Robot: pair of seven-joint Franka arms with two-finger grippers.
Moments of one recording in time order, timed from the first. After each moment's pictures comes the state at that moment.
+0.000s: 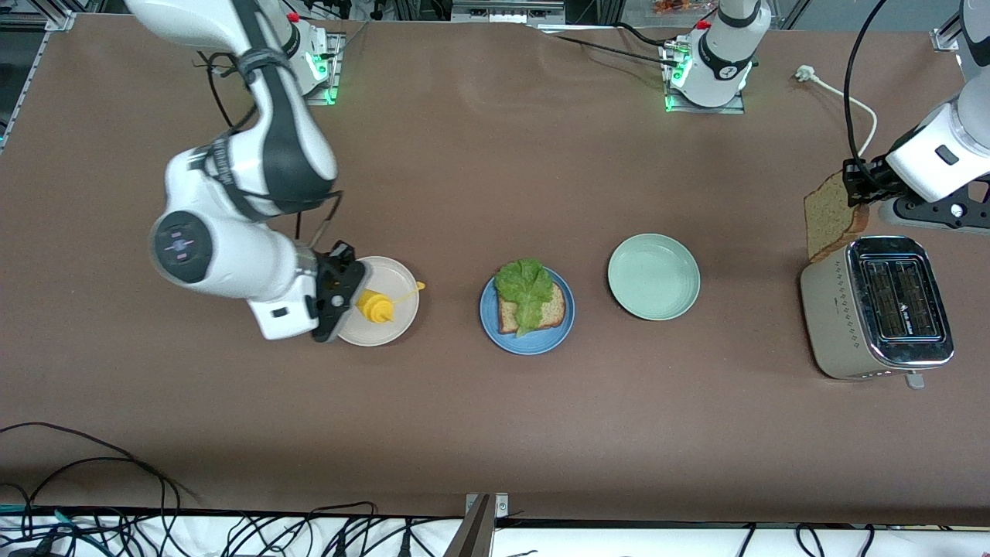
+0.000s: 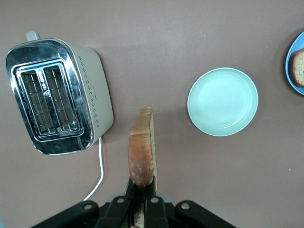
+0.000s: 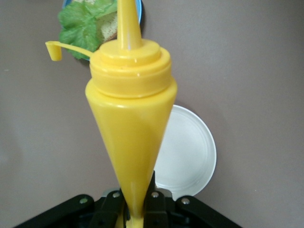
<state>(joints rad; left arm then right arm) 0.00 0.05 -0.05 -1.58 0.08 1.50 0.09 0.51 0.59 -0.28 -1.27 0.40 1.69 -0.85</state>
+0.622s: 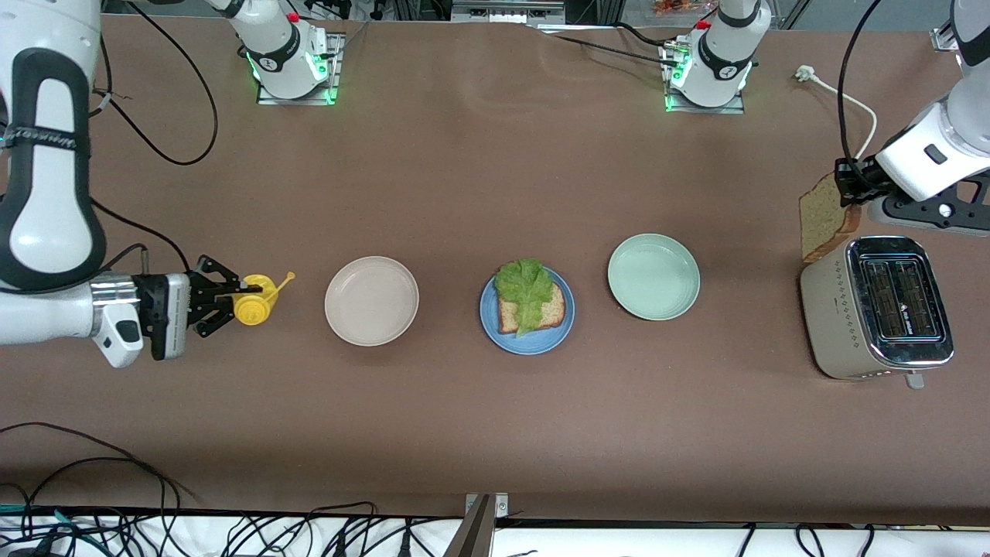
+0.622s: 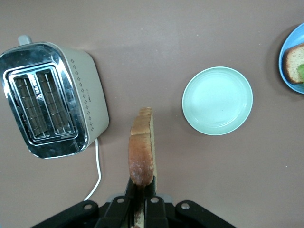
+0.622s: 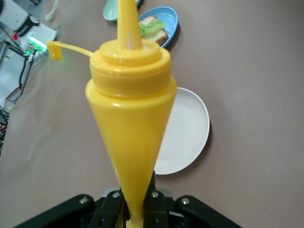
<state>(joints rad) -0.01 0.06 -0.06 -1.58 0.08 1.50 0.10 0.05 0.64 -0.17 -1.31 0.70 1.50 -1.44</state>
